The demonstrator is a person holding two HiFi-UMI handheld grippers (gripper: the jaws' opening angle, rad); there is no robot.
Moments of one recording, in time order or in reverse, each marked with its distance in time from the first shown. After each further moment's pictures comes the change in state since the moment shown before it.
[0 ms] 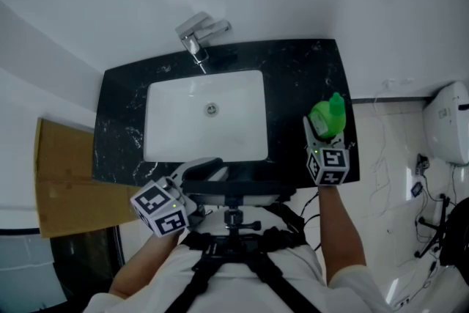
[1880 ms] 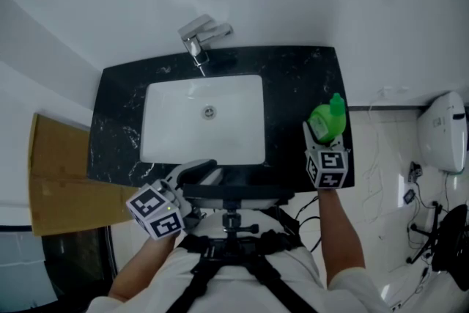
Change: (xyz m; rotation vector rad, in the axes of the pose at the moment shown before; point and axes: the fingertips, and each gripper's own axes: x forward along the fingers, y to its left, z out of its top) left arm -0.010 0.006 0.005 -0.016 -0.063 0.018; right arm -0.001 -0.001 0.008 -0.091 0.061 -0.001
